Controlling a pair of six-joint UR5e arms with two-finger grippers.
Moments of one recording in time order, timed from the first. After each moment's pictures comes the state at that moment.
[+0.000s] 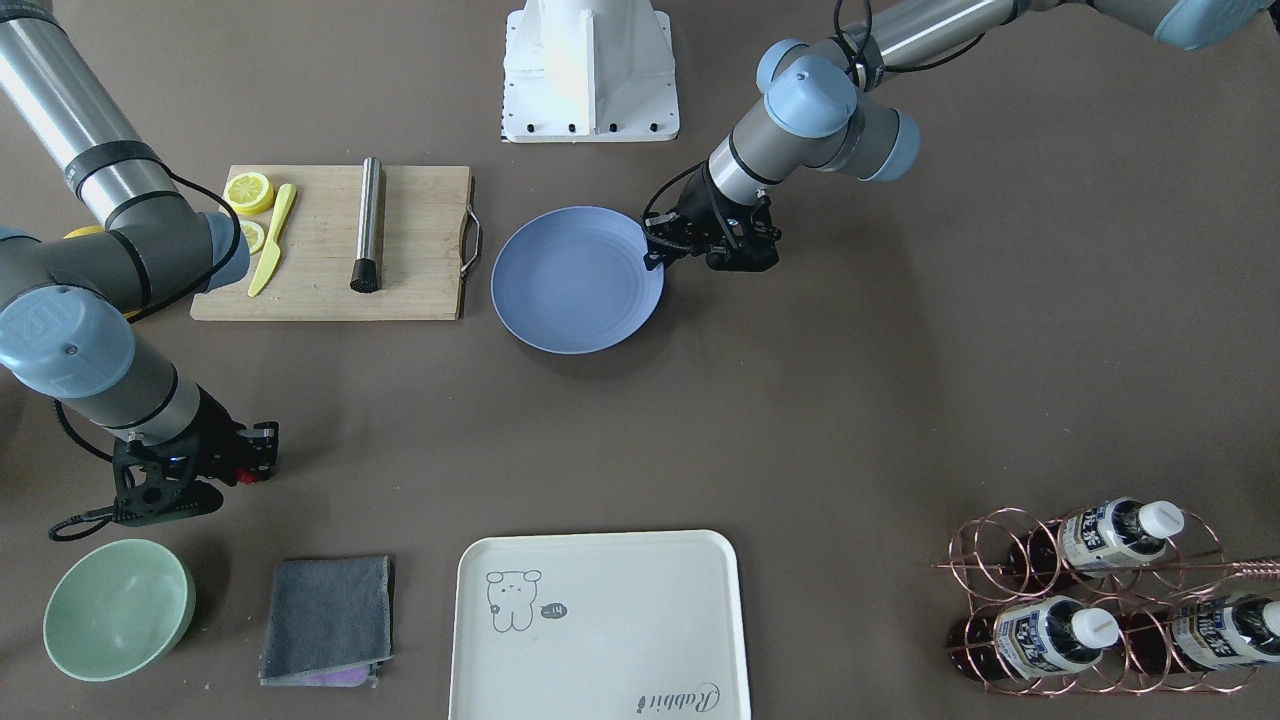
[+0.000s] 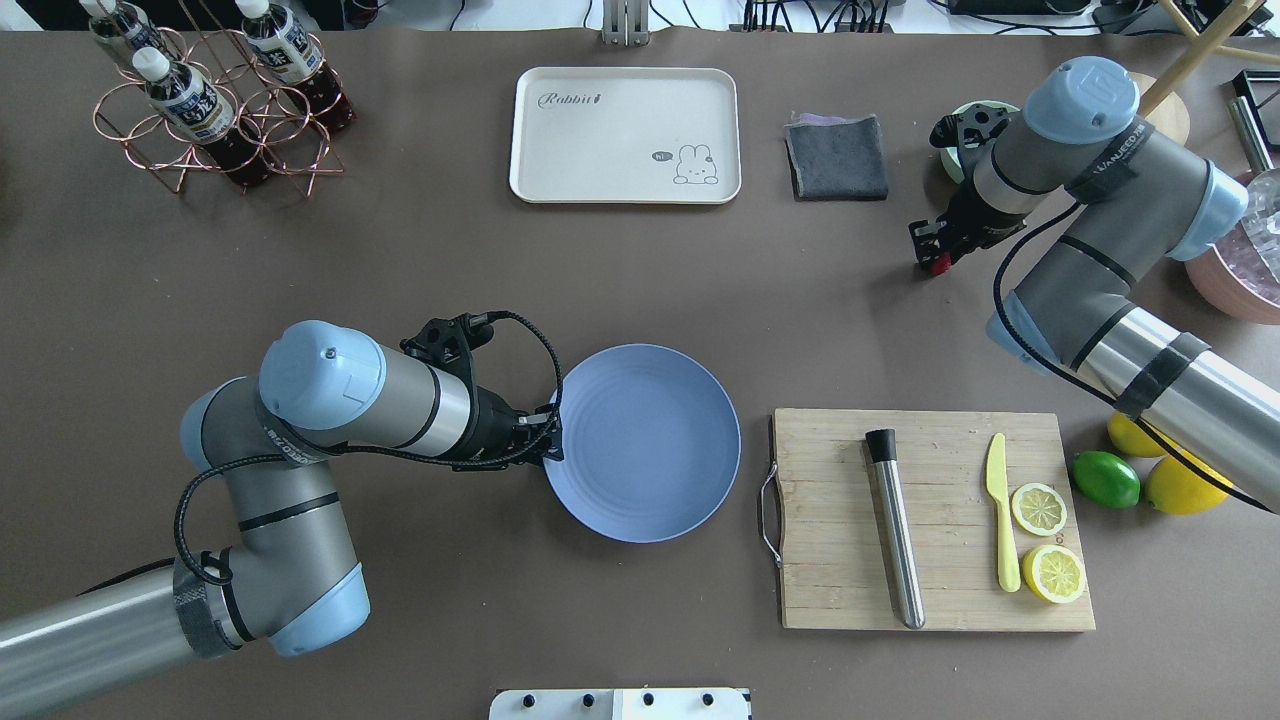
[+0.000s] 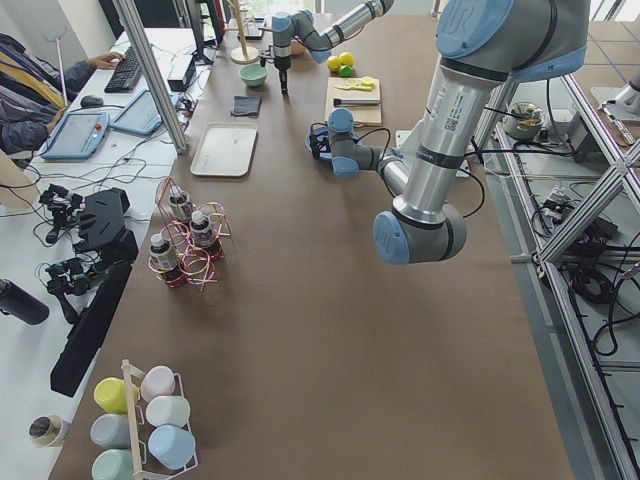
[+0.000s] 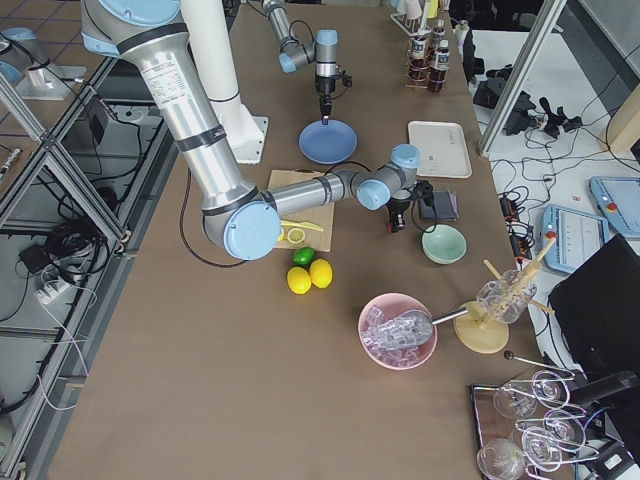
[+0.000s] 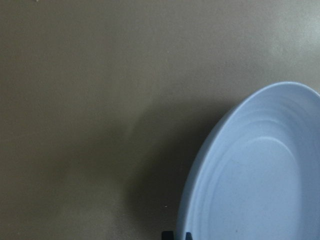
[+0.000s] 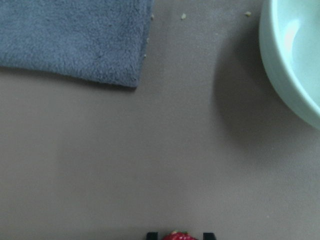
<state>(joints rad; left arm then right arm) -0.46 -2.03 -1.63 -2.28 -1.97 -1.64 0.92 -1.11 1.31 -1.19 2.11 0.68</state>
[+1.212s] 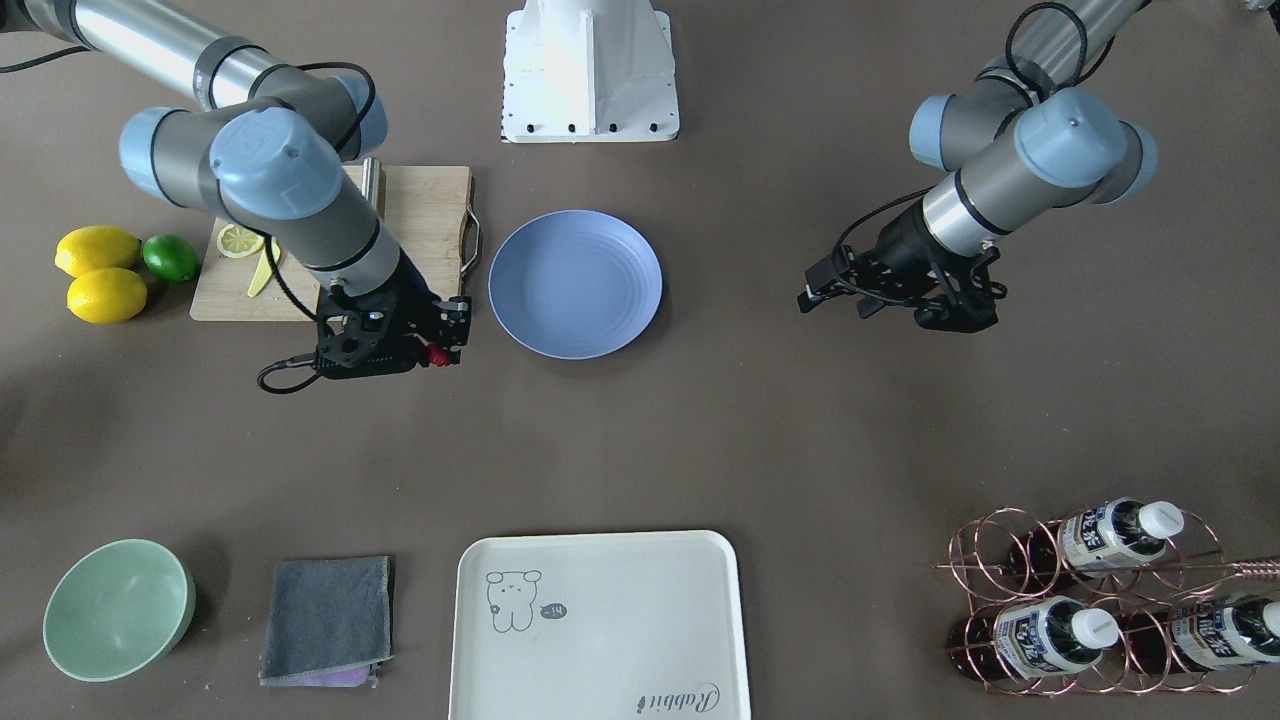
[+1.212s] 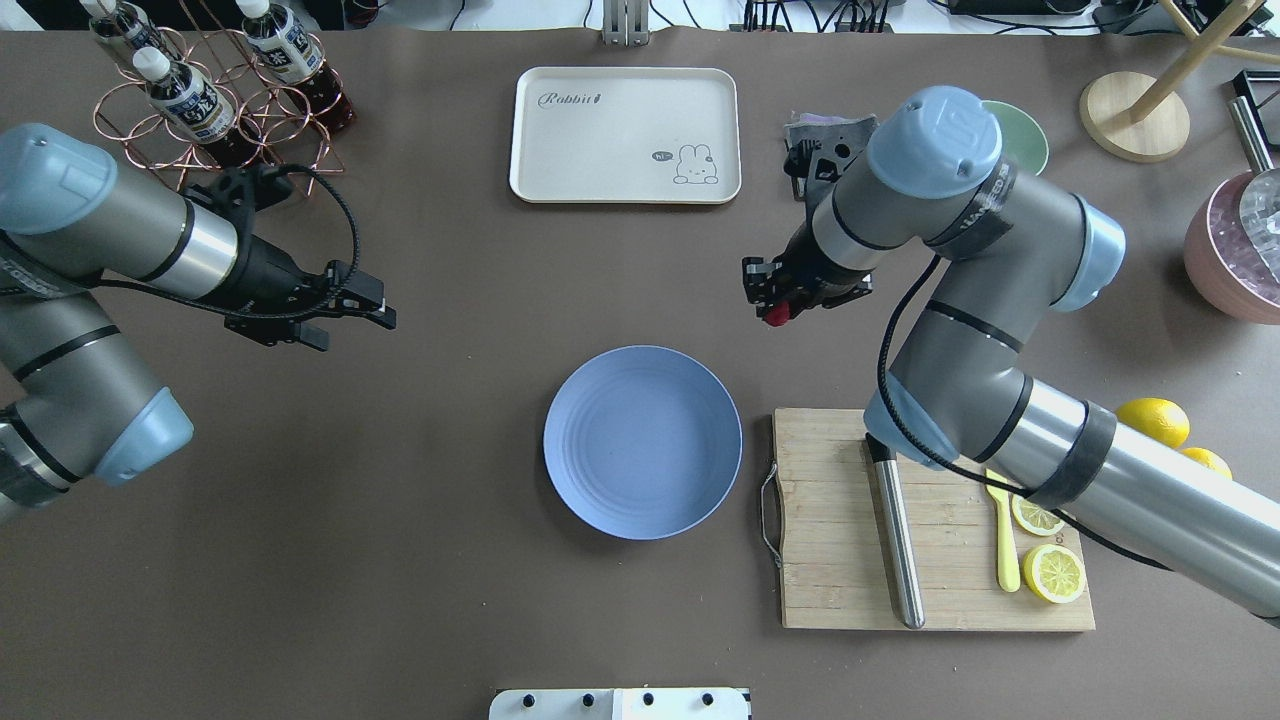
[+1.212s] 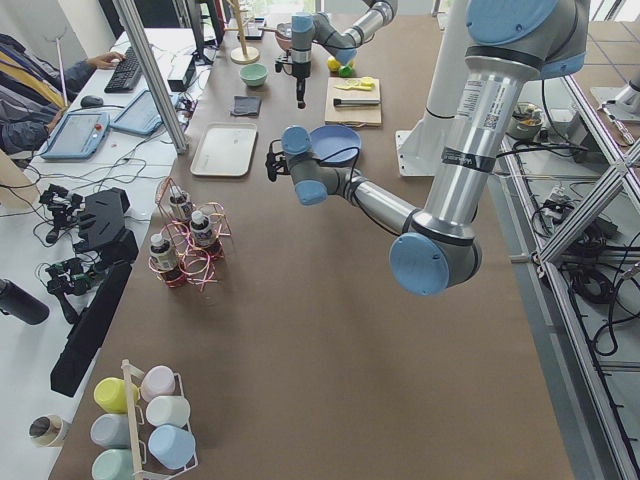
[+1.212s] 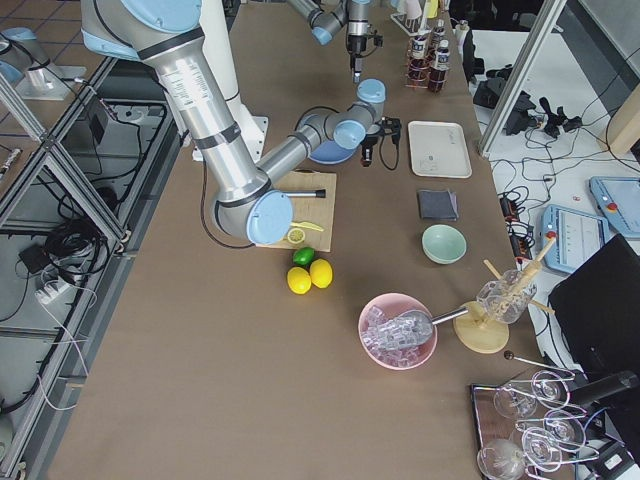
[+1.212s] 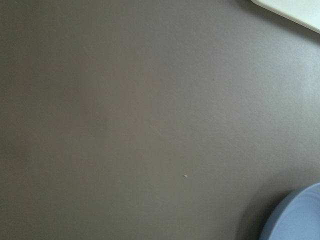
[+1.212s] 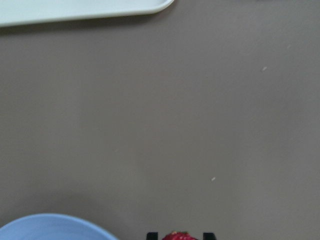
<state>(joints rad) -0.85 -1.84 -1.65 -2.28 -2.33 -1.27 0.66 -1.01 1.66 -1.35 2.04 1.18</state>
